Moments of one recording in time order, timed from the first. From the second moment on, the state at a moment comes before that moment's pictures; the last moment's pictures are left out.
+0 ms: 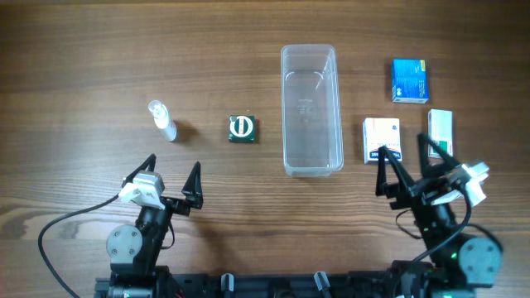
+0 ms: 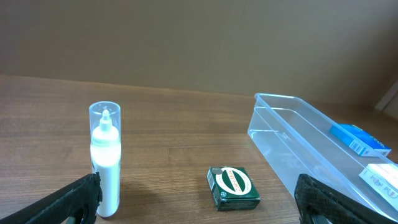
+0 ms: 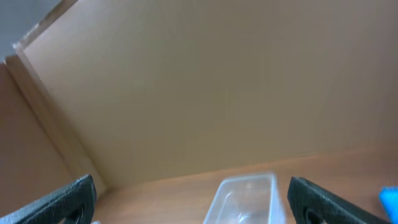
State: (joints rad) left arm -0.02 0.01 0.01 -0.05 0.22 -0.19; right arm -0.06 0.20 0.35 0.04 -0.38 0.47
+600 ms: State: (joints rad) left arm -0.02 0.01 0.01 -0.05 0.22 -0.19; right arm -0.06 1.45 1.17 -0.90 -0.16 0.12
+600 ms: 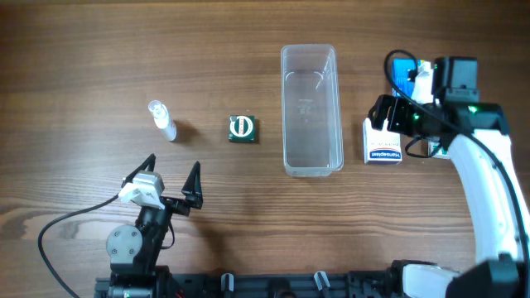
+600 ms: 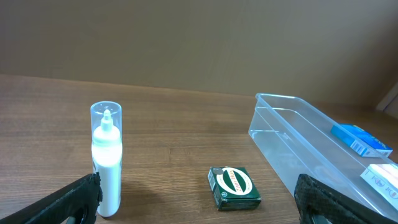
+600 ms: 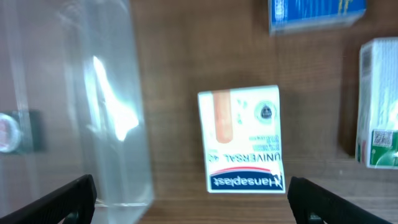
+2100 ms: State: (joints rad) left arm -0.02 0.01 0.01 -0.05 0.22 -0.19; right arm -0.04 1.85 1.17 -0.82 -0.01 0.04
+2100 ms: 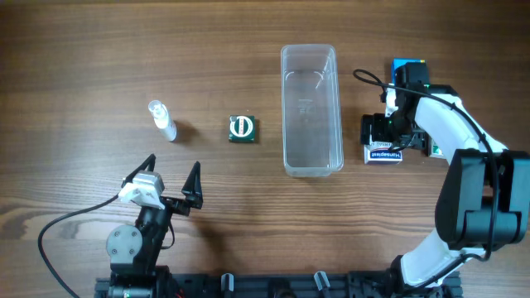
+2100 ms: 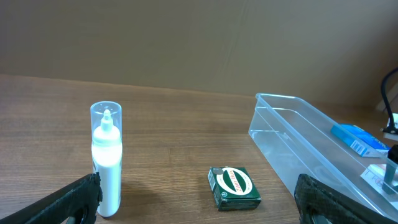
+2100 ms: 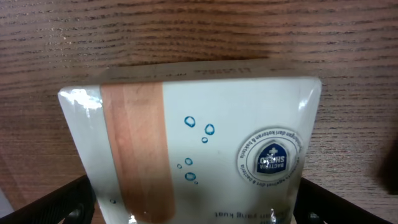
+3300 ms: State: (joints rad) left arm -0.02 0.01 0.01 -0.05 0.22 -0.19; right arm -0.04 1.86 1.36 -1.04 0.01 0.17
